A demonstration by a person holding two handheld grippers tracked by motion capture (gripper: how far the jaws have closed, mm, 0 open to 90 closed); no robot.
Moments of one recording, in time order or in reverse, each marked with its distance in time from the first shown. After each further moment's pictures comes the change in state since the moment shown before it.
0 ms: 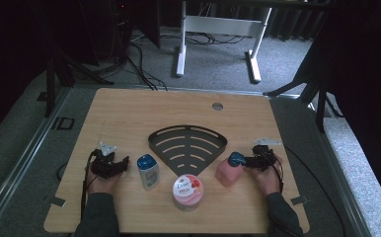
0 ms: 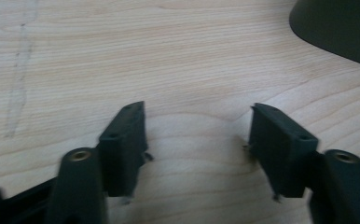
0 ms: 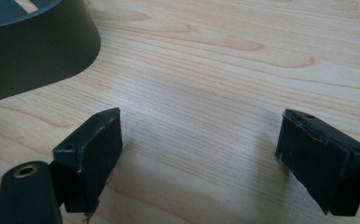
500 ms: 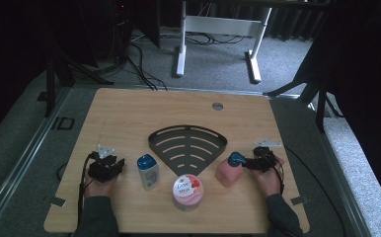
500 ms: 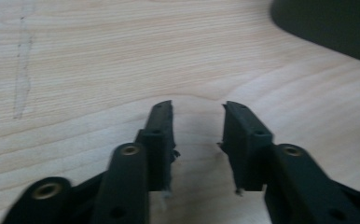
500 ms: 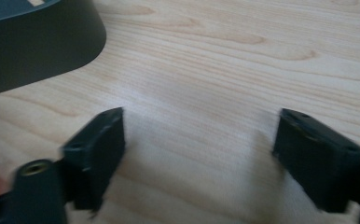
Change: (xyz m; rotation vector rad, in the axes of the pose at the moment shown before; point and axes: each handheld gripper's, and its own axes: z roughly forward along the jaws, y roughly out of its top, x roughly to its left) left arm -0.002 -0.002 -0.020 0.023 -0.042 0.012; right arm 0.002 -0.003 -0.007 0.007 0.003 -0.006
